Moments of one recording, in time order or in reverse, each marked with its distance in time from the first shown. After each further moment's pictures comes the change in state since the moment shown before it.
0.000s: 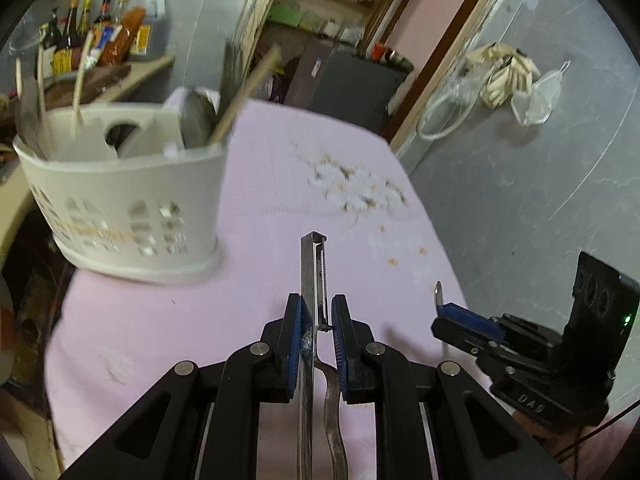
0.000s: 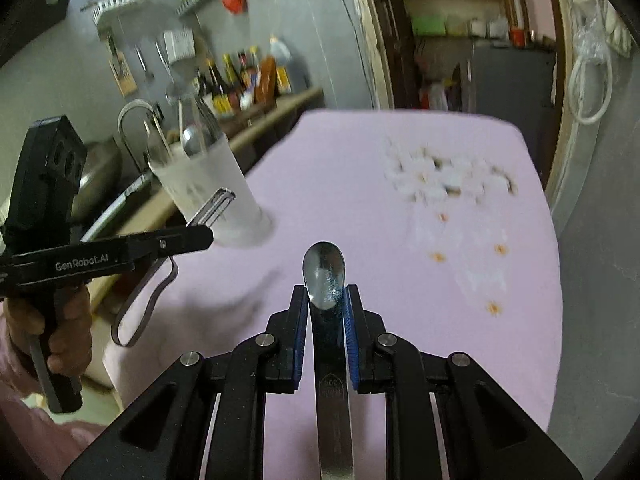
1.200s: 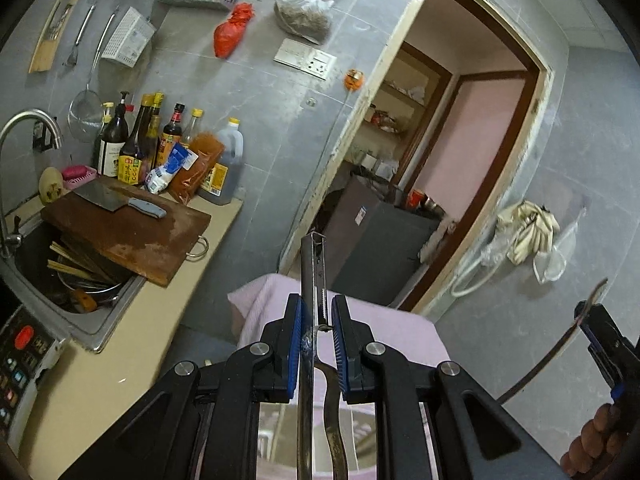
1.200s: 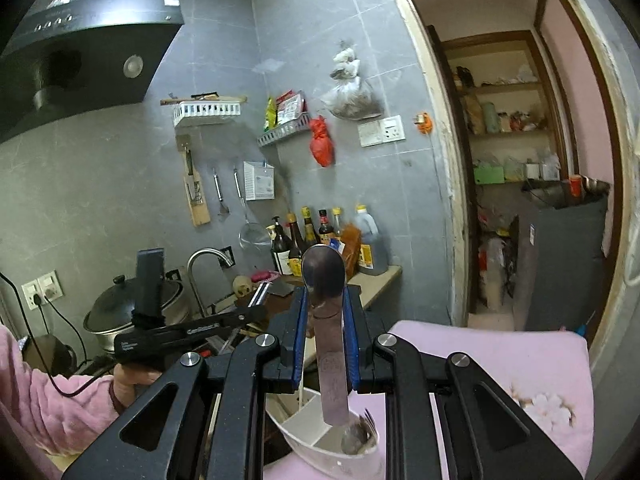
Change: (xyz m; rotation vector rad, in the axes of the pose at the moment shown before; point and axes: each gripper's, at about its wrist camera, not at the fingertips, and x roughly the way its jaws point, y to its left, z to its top) left arm -0.119 0.157 0.158 -0.106 -0.430 0.037; right arm -0.042 0.186 0.198 -0.152 -0.478 0.147
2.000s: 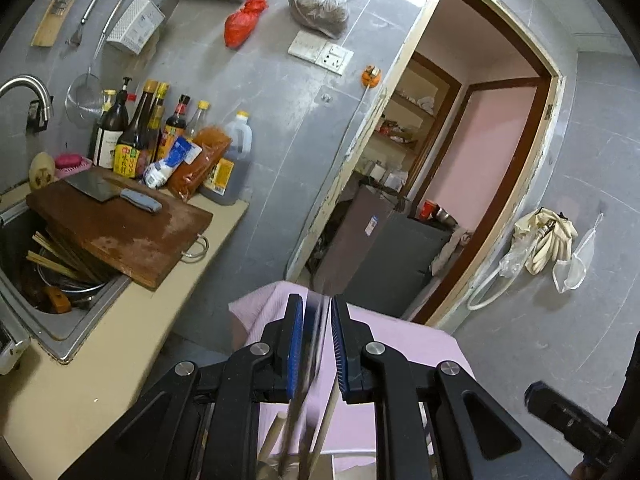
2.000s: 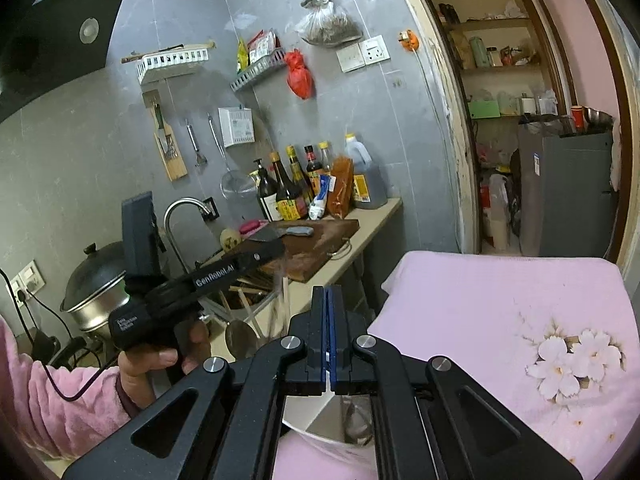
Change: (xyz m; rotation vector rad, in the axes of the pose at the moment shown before) left arm 0.063 0.020 -0.027 -0.006 -0.068 0.012; right arm 0.083 -0.021 -0.090 0.116 0.175 -0.010
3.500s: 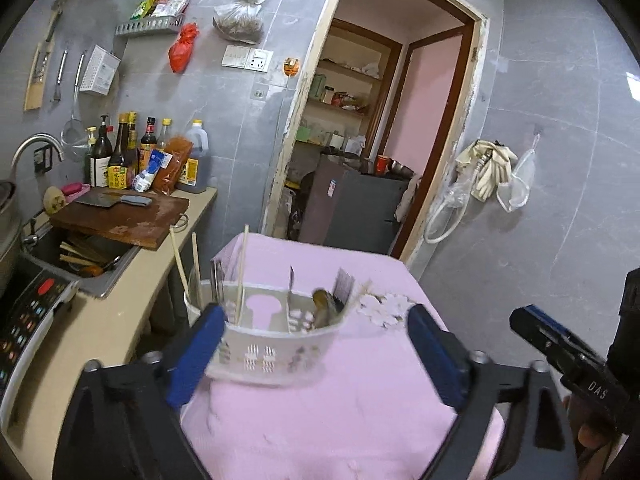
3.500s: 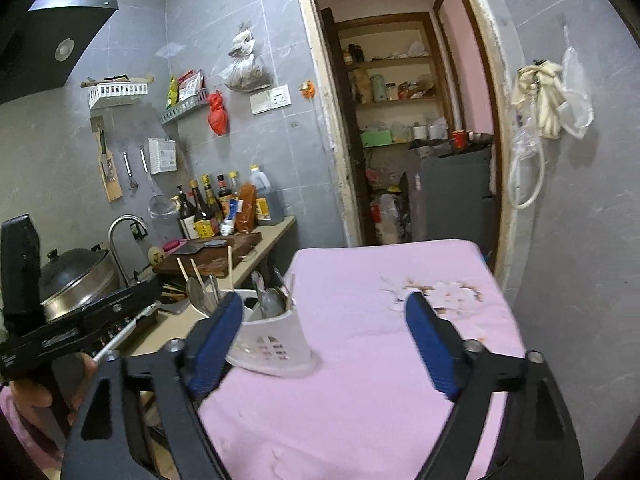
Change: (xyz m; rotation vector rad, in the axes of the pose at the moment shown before) left arm -0.182 -0.104 -0.076 0.207 0.097 -0.022; right arm -0.206 0.017 -0.060 0.054 -0.120 -0.403
